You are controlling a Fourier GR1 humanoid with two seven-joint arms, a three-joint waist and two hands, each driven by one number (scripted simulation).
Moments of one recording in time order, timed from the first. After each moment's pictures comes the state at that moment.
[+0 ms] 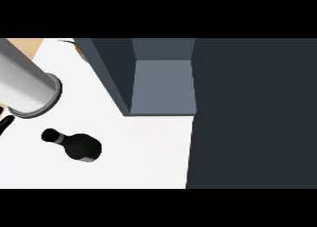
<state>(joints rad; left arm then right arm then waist) 0.16 0.34 0.33 -2.15 0.88 -0.34 0.45 0.01 -0.16 0.10 -2.45 -0.17 0.05 0.52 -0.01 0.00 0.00</state>
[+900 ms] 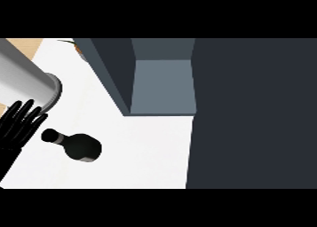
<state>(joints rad) 0.10 0.23 0.30 -1.77 0.60 -0.56 0.23 -0.02 -0.15 0.07 -2.45 -0.16 0.08 0.54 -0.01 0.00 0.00</state>
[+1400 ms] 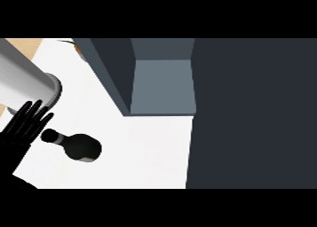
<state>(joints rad) 0.05 0.22 0.32 -1.58 0.48 -0.63 0.09 -0.02 -0.15 0.03 -2.45 -0.17 0.10 0.56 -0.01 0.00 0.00</state>
